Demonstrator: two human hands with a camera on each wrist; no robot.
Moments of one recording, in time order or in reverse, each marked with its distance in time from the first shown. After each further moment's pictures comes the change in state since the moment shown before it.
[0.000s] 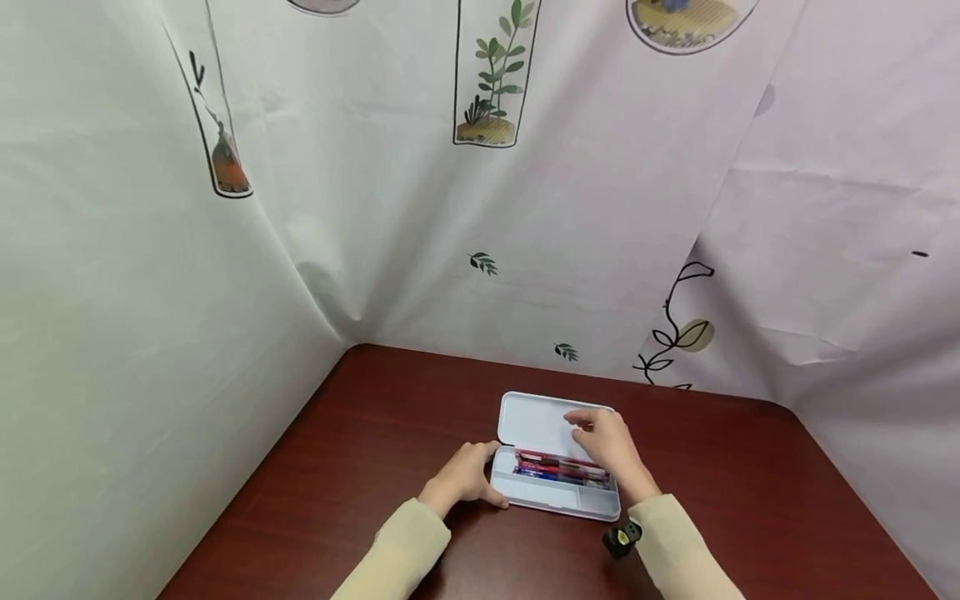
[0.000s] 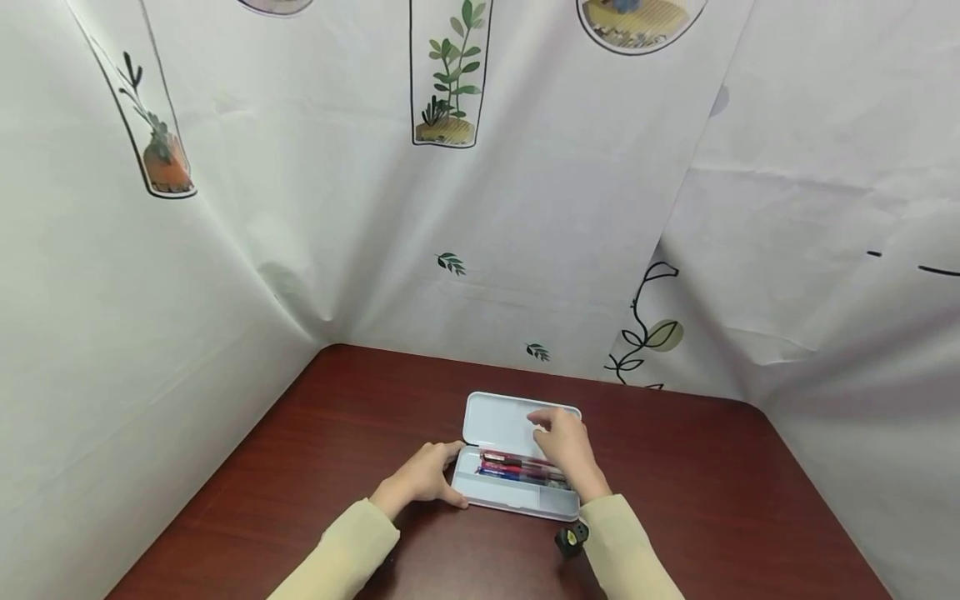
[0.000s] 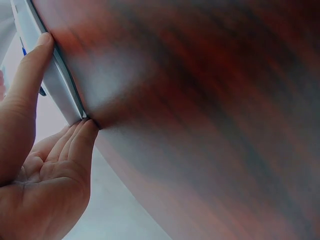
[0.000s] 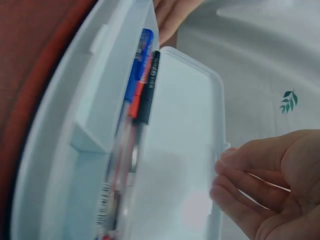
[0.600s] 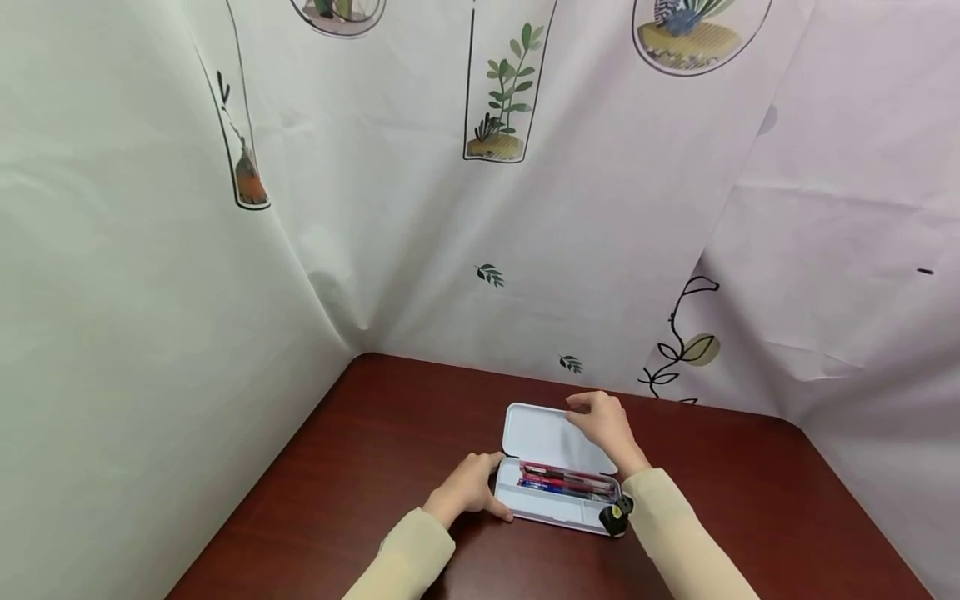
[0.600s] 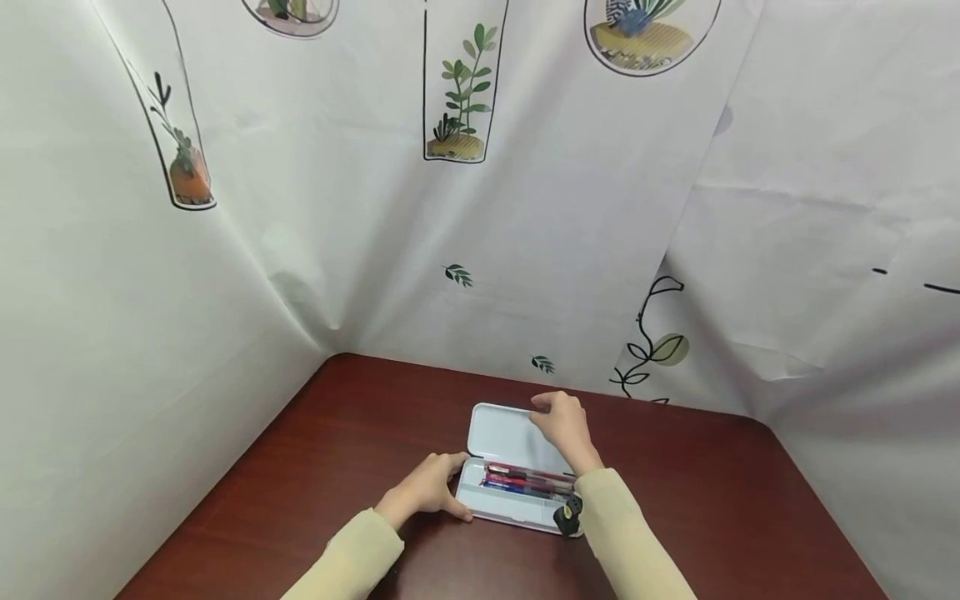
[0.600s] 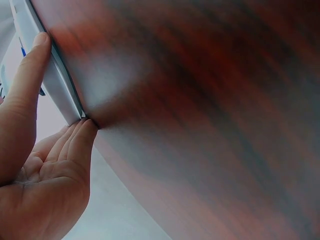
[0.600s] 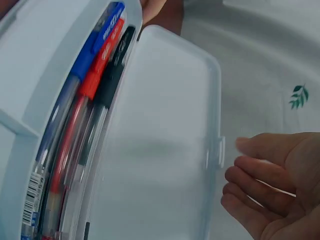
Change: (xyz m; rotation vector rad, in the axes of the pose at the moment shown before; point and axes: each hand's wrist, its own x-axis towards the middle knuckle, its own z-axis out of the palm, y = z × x) left_hand -0.005 0.000 0.000 -0.005 0.017 0.015; right_hand 0.035 -0.013 -0.005 0.008 -0.012 0.067
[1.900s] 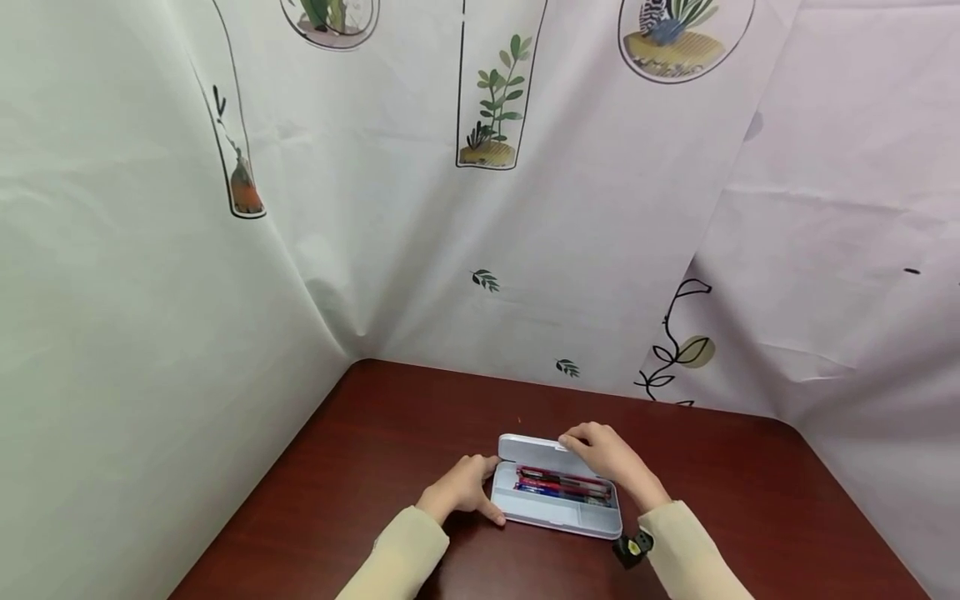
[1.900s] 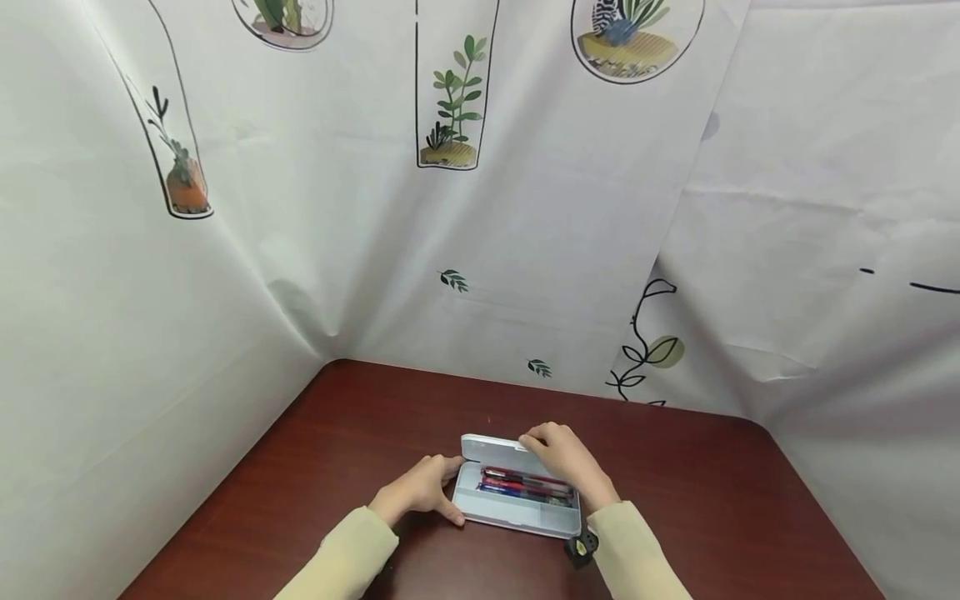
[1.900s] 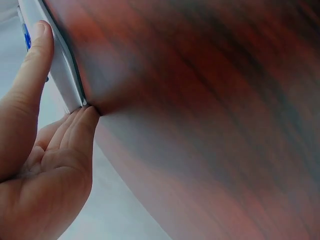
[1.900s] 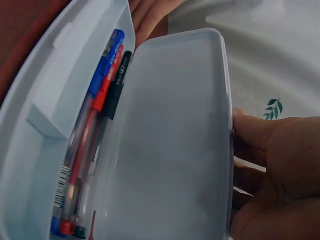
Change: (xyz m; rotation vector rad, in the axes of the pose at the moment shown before) left_hand 0.003 -0.003 -0.004 -0.037 -0.082 0.008; right_hand -0.037 0.004 -0.012 -0.055 -0.235 -0.150
